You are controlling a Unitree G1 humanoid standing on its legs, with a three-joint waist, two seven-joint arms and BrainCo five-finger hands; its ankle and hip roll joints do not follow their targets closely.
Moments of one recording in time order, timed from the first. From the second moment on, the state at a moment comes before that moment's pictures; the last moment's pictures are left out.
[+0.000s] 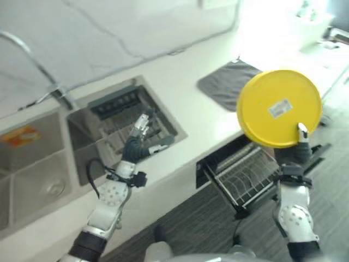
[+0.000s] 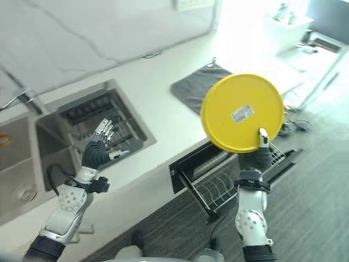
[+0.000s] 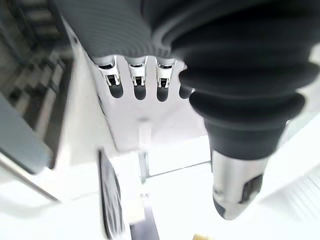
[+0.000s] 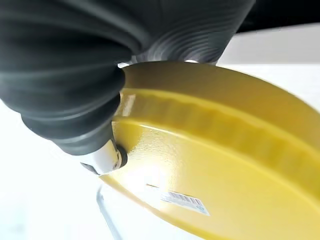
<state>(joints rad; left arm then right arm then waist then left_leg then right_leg) -0.01 0.48 -0.20 -0.08 -0.22 -0.39 0.07 0.02 -0.24 -0.04 -0.17 1.35 -0.31 -0.03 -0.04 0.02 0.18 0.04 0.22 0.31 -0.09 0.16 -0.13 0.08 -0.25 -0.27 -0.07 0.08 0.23</state>
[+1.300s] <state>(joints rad) -0.02 0.46 -0.22 -0.12 -0.18 -0.34 0.08 0.01 -0.19 0.04 0.19 1.20 -0.24 -0.18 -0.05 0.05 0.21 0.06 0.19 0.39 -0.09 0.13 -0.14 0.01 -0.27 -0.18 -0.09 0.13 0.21</state>
